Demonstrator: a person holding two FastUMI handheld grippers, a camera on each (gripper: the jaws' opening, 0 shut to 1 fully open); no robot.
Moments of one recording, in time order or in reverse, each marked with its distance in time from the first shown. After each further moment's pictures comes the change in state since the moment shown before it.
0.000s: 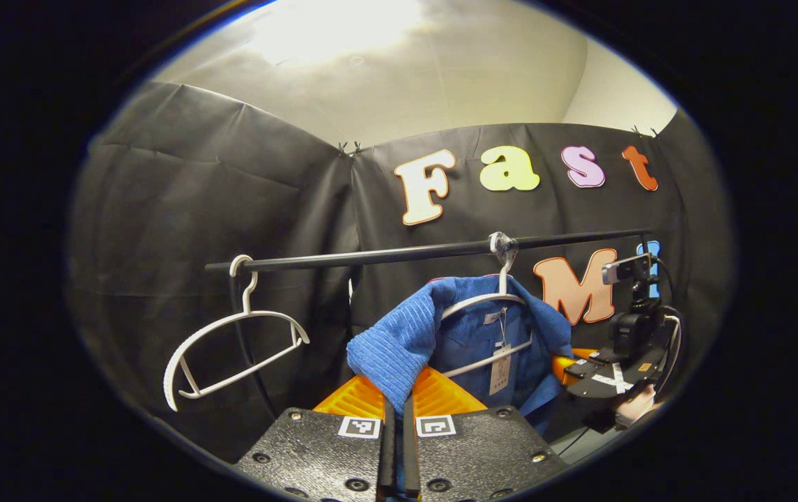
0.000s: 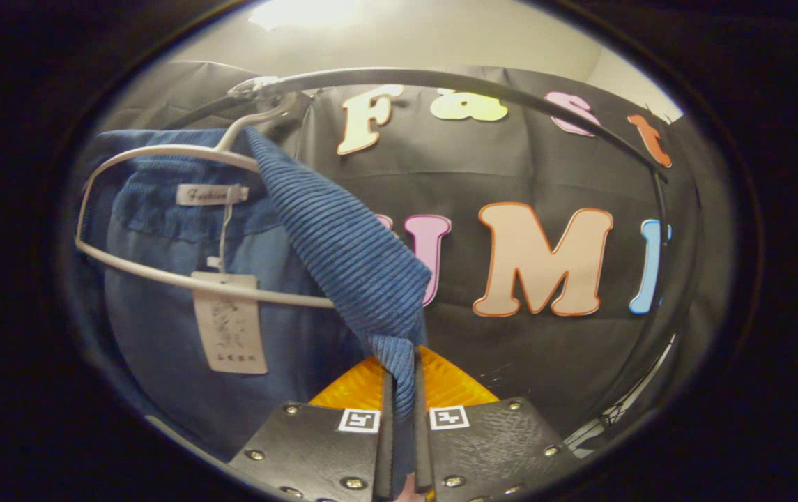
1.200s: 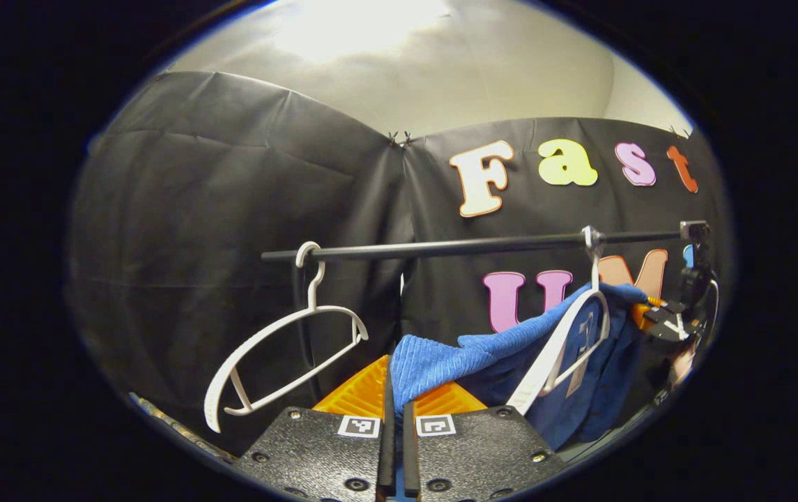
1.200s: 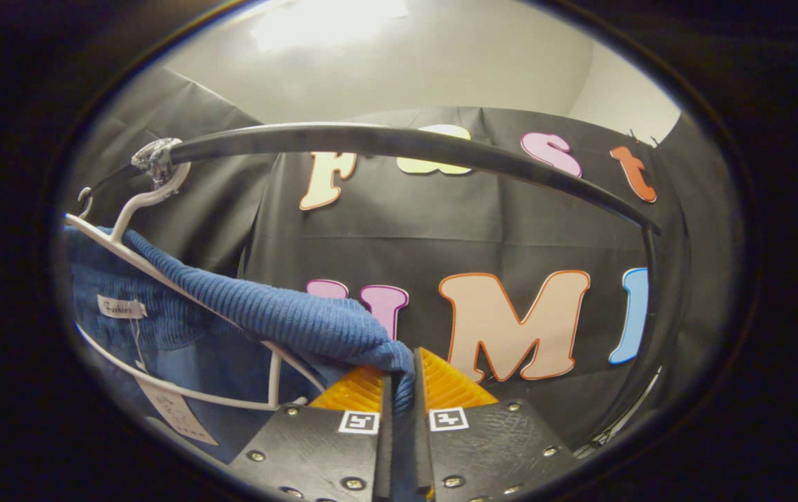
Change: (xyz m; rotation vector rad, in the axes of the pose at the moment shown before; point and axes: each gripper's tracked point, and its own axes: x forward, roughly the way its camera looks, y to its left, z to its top) left arm 0.027 0.090 -0.024 -0.001 0.042 0.168; right arm 0.058 -0.049 0.079 0.012 -0.228 -0.074
